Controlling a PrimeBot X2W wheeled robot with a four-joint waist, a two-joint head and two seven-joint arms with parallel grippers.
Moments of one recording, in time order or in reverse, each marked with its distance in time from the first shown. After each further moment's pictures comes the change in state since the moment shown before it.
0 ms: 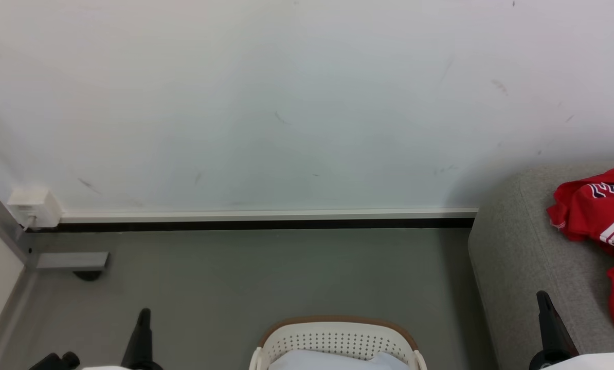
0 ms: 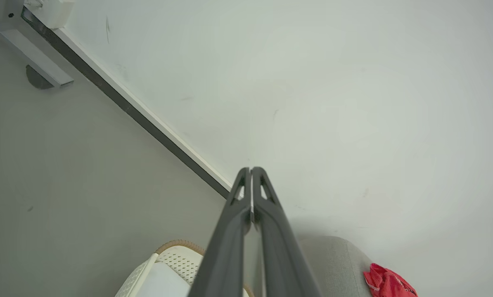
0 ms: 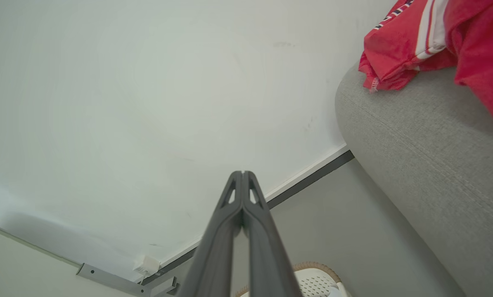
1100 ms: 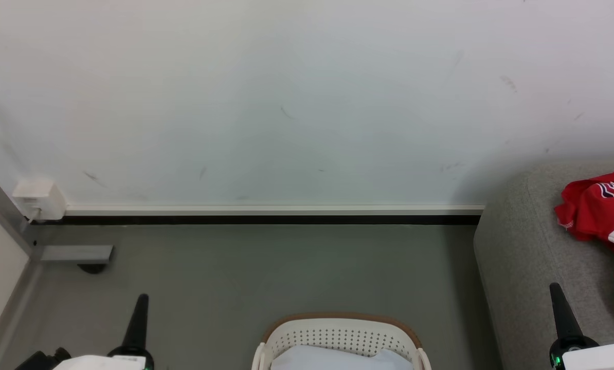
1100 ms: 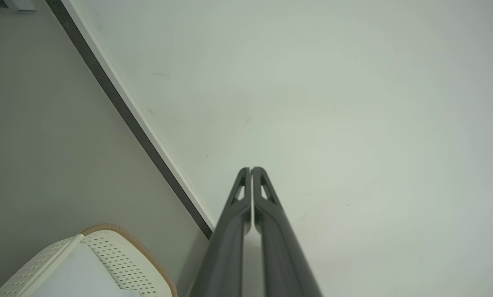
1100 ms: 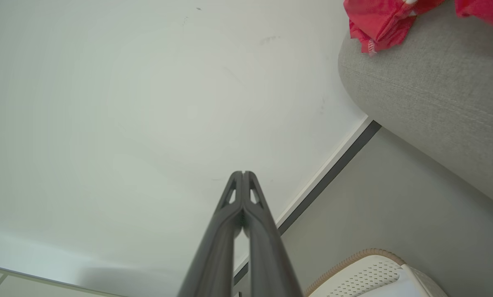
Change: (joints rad) left arm -0.037 -0.003 0.033 -0.010 -0.341 -0.027 0.096; right arm -0.020 0.031 -0.085 -0.019 0.300 0.000 0.093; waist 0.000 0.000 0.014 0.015
